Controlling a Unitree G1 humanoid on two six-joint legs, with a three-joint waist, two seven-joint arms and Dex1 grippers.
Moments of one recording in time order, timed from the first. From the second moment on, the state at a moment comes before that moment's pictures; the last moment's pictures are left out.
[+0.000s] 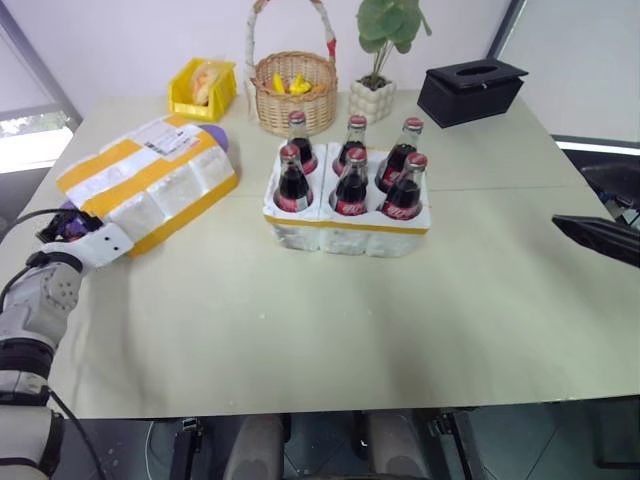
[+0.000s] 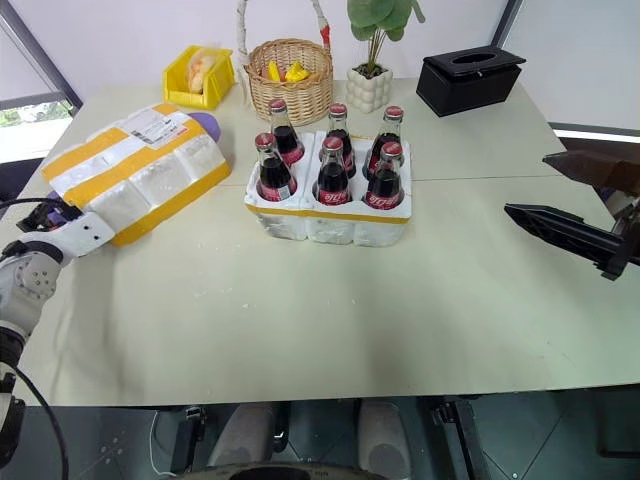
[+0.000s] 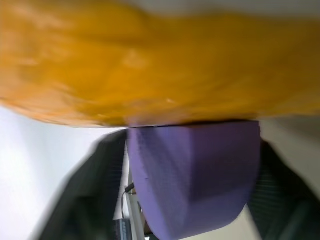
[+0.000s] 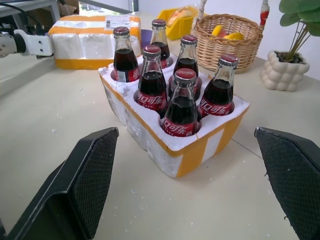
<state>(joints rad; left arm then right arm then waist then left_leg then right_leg) -0.49 0.92 -0.07 0.80 0.52 -0.16 -0.02 -0.08 -1.12 -0.93 -0.43 0.97 0.98 1.01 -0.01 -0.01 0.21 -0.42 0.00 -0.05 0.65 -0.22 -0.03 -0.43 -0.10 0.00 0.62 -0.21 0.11</state>
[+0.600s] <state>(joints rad) -0.65 0.93 -0.07 0.87 0.51 -0.17 -0.03 -0.01 -1.11 -0.96 -0.43 0.95 0.95 0.99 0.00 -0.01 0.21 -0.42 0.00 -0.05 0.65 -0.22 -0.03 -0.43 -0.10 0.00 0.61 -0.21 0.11</state>
